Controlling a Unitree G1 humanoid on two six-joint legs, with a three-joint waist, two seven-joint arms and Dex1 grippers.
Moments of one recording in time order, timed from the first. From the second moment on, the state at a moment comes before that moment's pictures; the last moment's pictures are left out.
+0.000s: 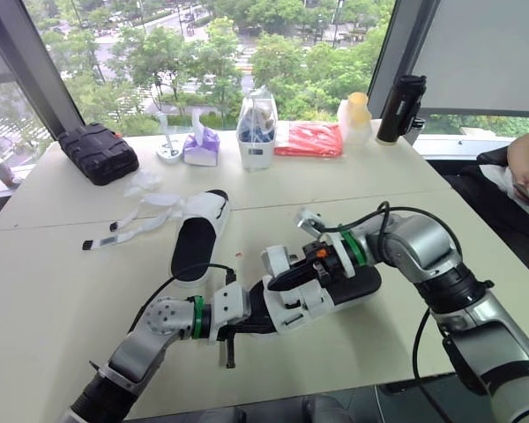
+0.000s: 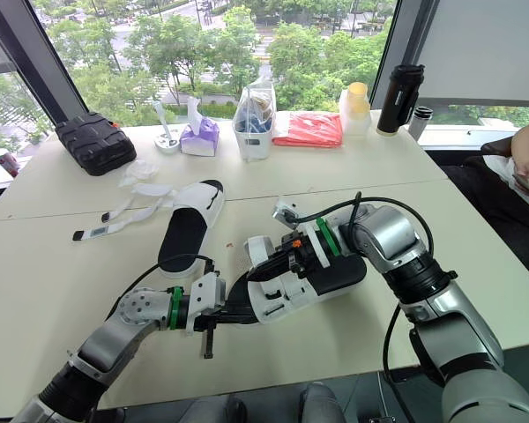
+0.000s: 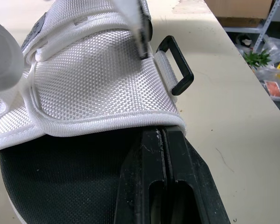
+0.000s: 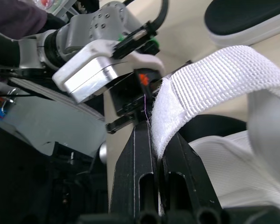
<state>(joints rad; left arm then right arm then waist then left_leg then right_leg) -0.17 0.51 -0.36 -0.13 -0.21 0.12 -1.03 -0.81 -0.61 0.38 -0.04 0.59 1.13 1.29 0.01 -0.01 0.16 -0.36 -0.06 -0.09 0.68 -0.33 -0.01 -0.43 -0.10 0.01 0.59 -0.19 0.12</state>
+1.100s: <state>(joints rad) -0.16 0.51 -0.36 -0.14 -0.21 0.12 -1.02 -0.79 -0.59 0.42 -0.07 0.63 1.16 1.24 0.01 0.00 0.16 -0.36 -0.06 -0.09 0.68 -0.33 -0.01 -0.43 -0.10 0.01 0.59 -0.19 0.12</state>
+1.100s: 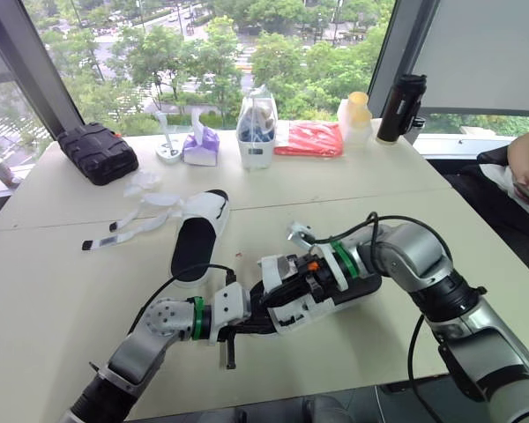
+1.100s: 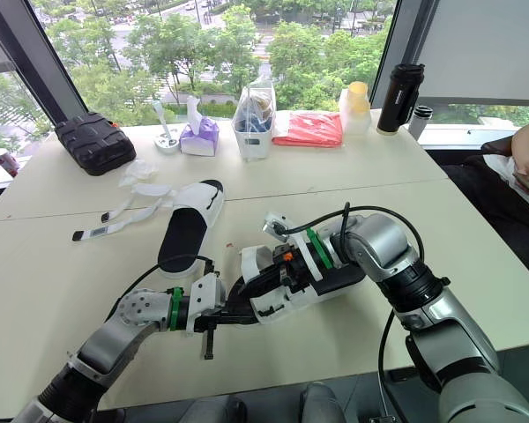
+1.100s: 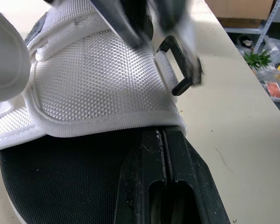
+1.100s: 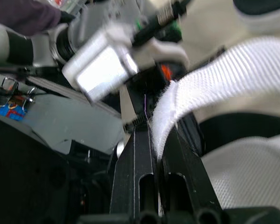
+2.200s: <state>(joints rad) -0.16 0.51 -0.36 -0.15 -0.21 0.13 -1.01 -0.82 -0.61 0.43 -0.03 0.57 1.14 1.30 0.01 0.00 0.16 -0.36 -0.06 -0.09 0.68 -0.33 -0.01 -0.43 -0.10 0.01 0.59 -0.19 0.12</state>
